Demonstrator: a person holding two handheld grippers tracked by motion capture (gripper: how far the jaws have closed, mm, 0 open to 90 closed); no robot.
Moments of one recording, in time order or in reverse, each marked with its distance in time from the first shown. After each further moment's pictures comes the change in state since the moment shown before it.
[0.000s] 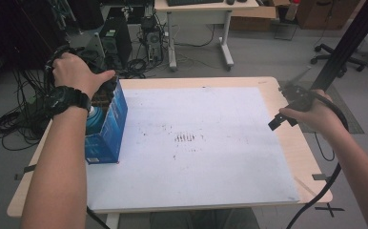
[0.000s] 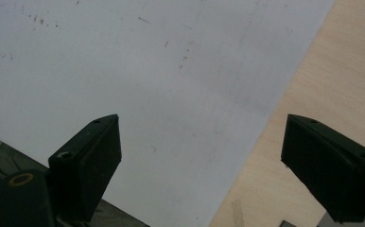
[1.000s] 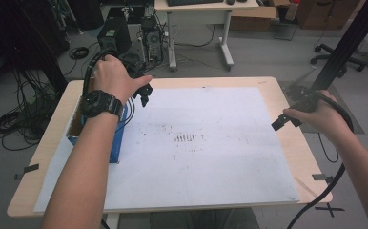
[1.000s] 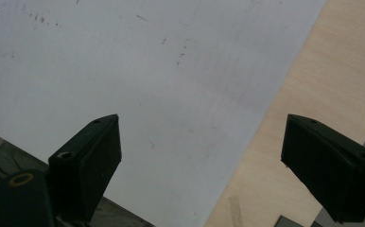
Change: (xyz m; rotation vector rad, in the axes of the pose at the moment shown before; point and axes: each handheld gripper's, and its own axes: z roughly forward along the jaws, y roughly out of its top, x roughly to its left) left arm -0.087 0.008 0.006 -0.006 -0.057 0.200; right arm -0.004 -0.008 -0.006 -0.014 0.002 0.005
